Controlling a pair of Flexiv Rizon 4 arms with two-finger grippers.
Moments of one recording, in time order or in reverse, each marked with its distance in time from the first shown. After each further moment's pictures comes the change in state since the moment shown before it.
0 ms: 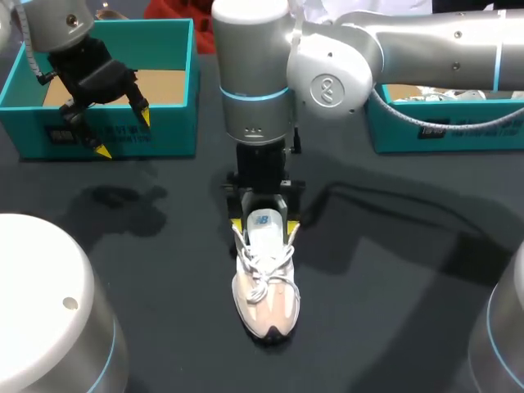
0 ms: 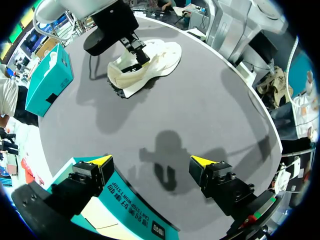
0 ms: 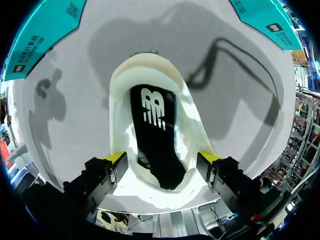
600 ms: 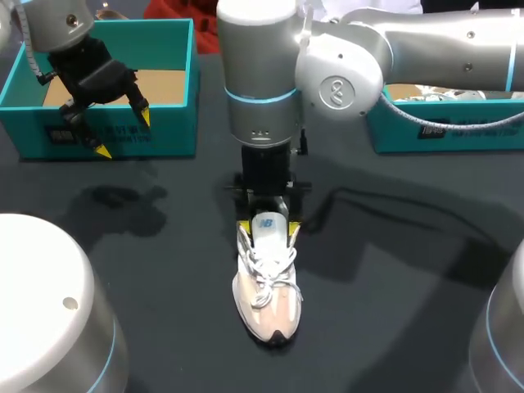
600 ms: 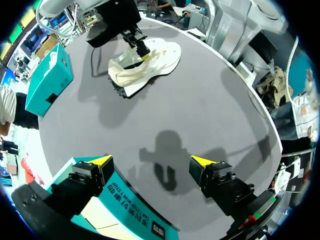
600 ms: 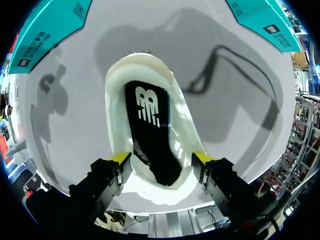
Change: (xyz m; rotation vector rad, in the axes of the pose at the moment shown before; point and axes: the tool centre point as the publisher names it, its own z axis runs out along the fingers) left arm 0.000 0.000 0.000 0.000 0.000 0.000; right arm -0.010 -0.009 -0.006 -0.027 0.010 -0.032
